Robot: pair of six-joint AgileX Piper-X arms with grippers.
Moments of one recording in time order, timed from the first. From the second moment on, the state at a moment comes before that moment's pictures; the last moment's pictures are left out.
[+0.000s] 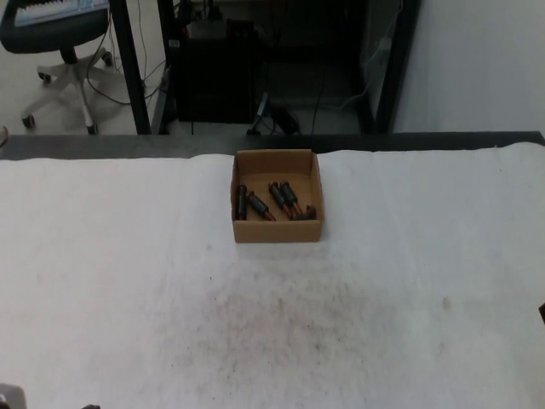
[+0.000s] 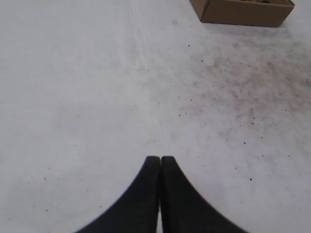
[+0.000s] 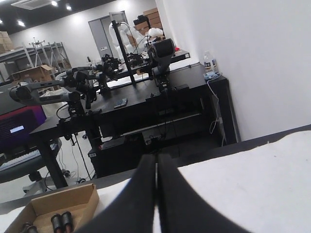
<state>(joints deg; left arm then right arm) -21.7 -0.2 0.7 34.9 -2.3 -14.2 10.1 18.2 0.5 -18.9 10.5 14.2</state>
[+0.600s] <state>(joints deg) -21.7 -0.2 0.7 34.9 -2.0 -14.2 10.1 18.2 0.5 1.4 21.9 -2.4</state>
